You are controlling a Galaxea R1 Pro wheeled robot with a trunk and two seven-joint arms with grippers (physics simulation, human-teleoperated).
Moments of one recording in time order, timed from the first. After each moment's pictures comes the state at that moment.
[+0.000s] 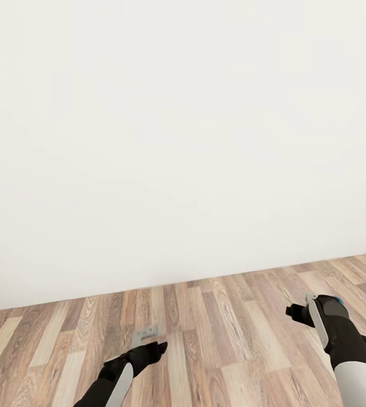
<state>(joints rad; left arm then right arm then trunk) -0.31 -0.13 -0.09 -0.87 0.35 0.41 0.03 -0.57 -0.16 -0.32 -0.95 -0.02 0.92 -0.08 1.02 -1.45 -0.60</state>
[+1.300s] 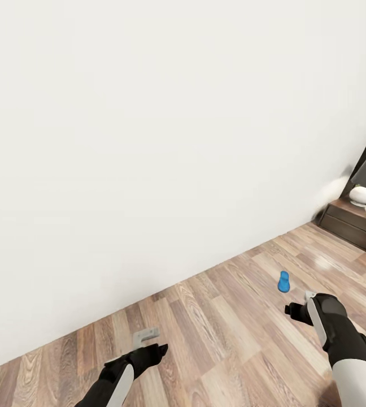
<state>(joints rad) -0.31 -0.14 -0.09 -0.86 0.35 0.42 0.03 -0.59 -0.16 -0.31 -0.95 -0.01 0.92 -0.09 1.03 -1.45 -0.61</state>
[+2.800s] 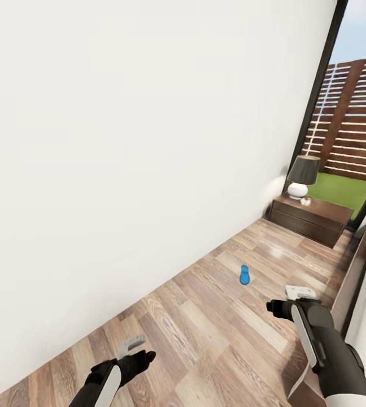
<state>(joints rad) -0.31 -0.12 0.05 -0.84 0.35 0.50 0.03 -0.43 -0.08 -0.15 -1.30 -0.02 0.96 -0.08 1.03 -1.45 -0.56</state>
